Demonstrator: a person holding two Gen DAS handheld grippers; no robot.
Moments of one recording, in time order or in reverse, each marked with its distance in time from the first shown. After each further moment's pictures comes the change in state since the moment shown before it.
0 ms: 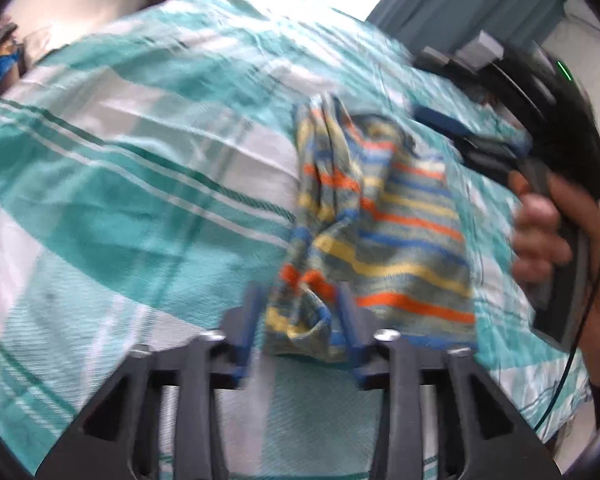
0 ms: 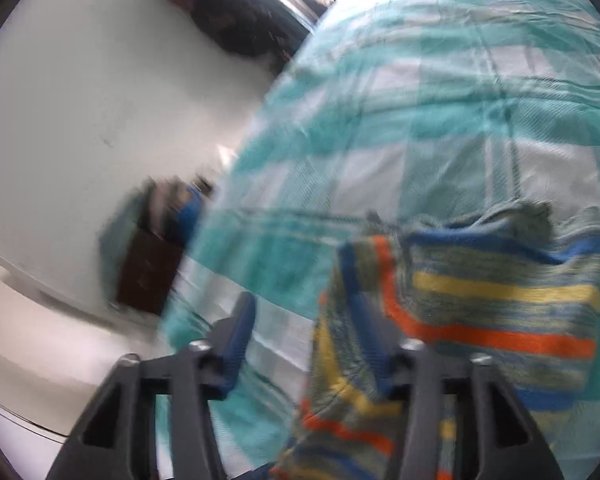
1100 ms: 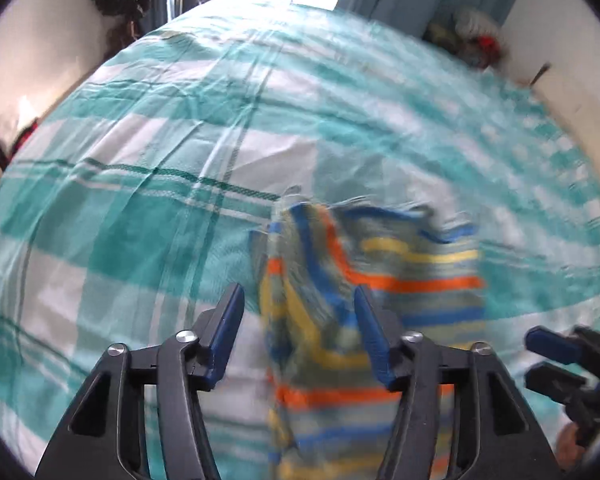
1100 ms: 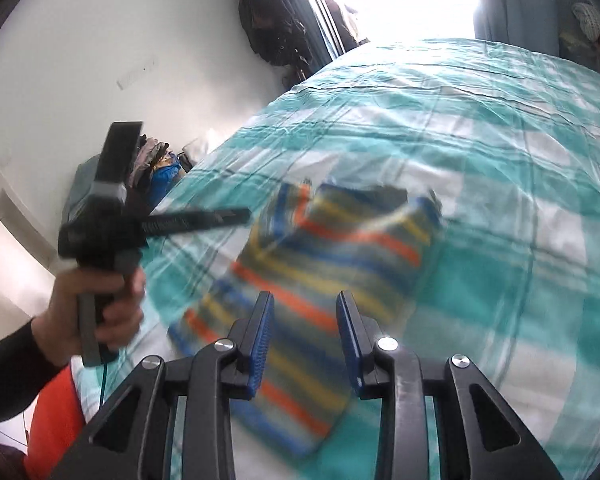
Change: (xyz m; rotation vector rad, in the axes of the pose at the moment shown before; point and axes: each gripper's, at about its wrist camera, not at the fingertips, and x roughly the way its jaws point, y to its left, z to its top) left arm 0.097 -0.052 0.123 0.235 0.057 0.164; right arm -0.081 -0.015 -0.066 -0.328 0.017 -0.238
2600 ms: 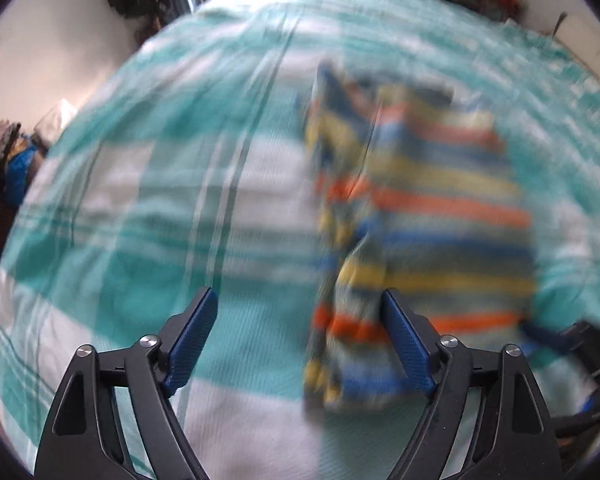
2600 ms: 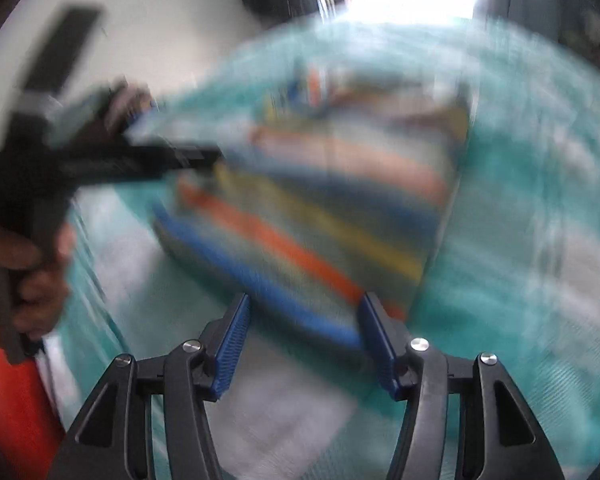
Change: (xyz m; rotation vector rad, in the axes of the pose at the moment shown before) left arm -0.045 -0.002 -0.115 0.048 0.065 0.146; right arm 0.023 0.056 -0.122 -0.081 0.143 -0.172
